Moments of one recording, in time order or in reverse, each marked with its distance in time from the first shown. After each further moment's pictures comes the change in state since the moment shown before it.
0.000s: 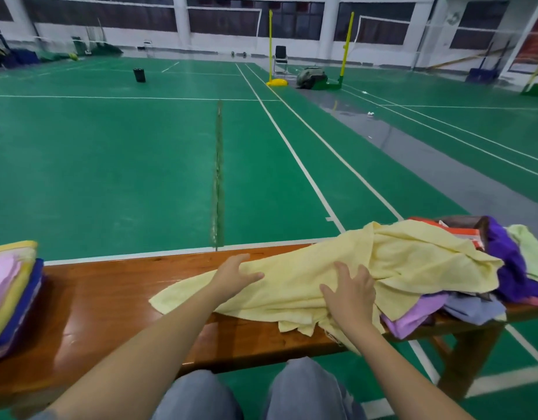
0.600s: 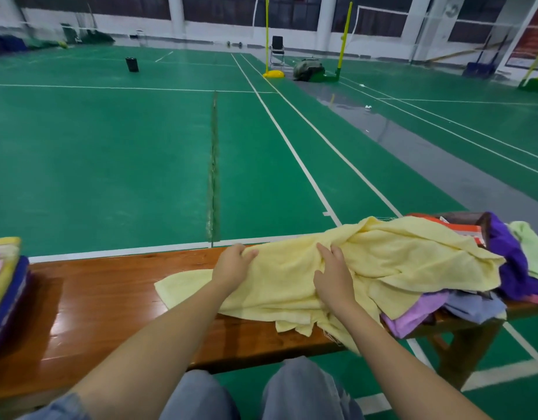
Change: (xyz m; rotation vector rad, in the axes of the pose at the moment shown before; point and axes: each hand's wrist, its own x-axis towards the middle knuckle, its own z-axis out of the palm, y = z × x) left_hand 0.028 0.005 0.013 -0.040 0.219 -0.017; right_hand 0.021 -0.030 -0.001 0.343 -0.104 -0.058
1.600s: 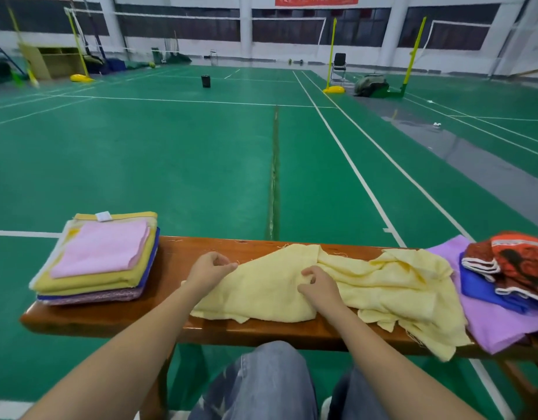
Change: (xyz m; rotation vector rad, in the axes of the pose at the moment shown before) left_hand -0.081 -0.117 -0.168 -0.048 0.153 -0.235; right_hand -0.073 -0.108 0.097 0.152 -0.365 -0.011
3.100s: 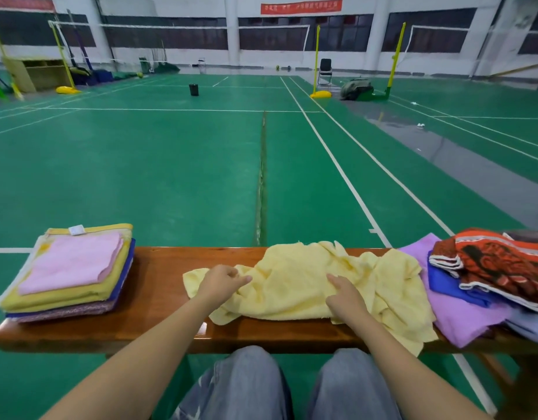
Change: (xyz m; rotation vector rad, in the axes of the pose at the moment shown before) left_hand -0.008 0.032 0.057 0.191 -0.151 0.087; right_hand 0.002 0.065 -0.069 -0.048 0.012 0.033
